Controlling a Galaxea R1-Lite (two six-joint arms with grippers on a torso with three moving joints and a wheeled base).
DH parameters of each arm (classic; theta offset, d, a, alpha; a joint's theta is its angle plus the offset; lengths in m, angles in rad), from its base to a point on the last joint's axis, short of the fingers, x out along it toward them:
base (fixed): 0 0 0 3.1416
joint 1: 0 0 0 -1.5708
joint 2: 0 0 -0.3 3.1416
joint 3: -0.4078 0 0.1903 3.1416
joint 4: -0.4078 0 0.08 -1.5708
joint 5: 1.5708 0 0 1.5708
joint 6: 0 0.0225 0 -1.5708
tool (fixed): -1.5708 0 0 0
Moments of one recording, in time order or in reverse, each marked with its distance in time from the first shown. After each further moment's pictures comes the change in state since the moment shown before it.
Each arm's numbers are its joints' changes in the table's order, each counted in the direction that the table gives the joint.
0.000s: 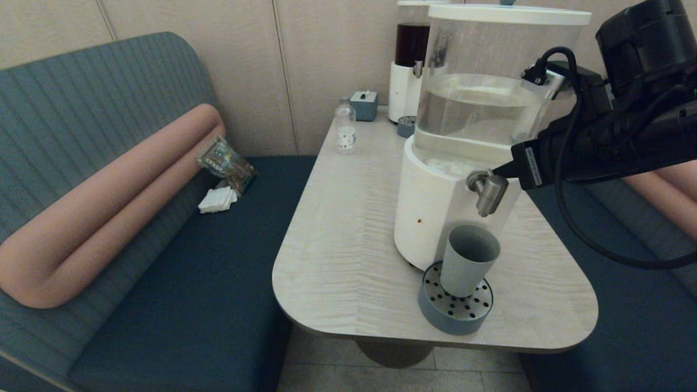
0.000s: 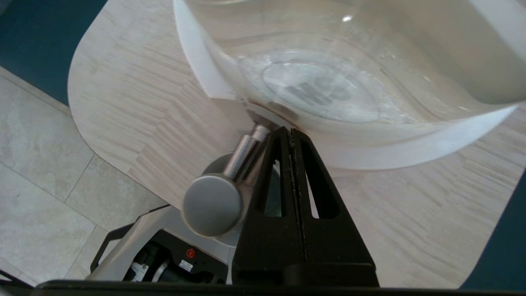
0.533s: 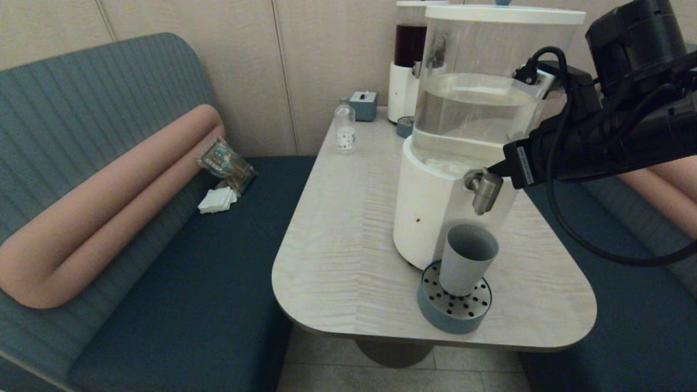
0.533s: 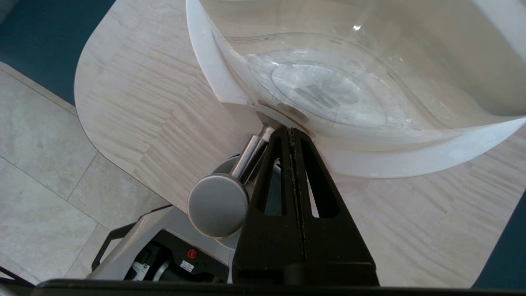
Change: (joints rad) left arm 0.000 0.000 0.000 0.000 0.000 0.000; right arm -0.020 -0.027 -0.030 -0.001 0.011 -0.001
